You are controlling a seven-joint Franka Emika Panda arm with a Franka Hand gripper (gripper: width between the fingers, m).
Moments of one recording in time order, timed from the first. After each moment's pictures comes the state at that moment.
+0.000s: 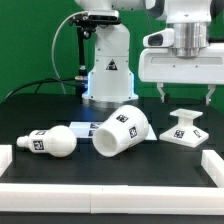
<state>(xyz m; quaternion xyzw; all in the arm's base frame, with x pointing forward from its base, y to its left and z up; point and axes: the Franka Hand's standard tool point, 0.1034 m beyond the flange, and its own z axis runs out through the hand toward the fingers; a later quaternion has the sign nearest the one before) 0.392 0.142 0.085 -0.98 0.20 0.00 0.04</state>
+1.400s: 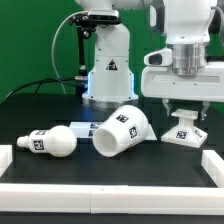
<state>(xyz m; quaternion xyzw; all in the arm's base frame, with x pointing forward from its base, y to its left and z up) 0.375 0.149 0.048 -0.97 0.25 0.04 0.04</state>
